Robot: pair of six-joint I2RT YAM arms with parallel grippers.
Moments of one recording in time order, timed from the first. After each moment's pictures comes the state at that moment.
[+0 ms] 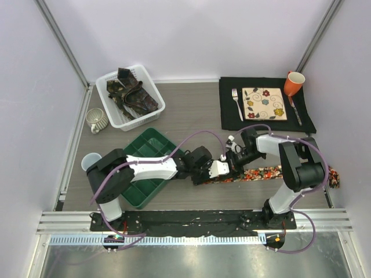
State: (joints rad) left arm -1.08 1.76 1.00 -0.15 0.15 0.37; right arm 0.20 1.65 0.76 -0.68 -0.90 0.22
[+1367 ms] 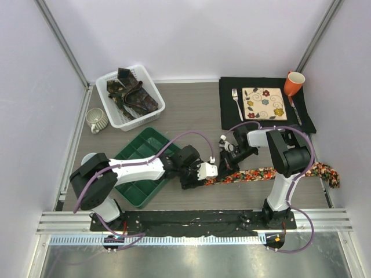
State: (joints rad) left arm -1.02 1.60 0.88 -0.26 0.27 0.45; right arm 0.26 1.87 0.88 -0.65 -0.87 0.11
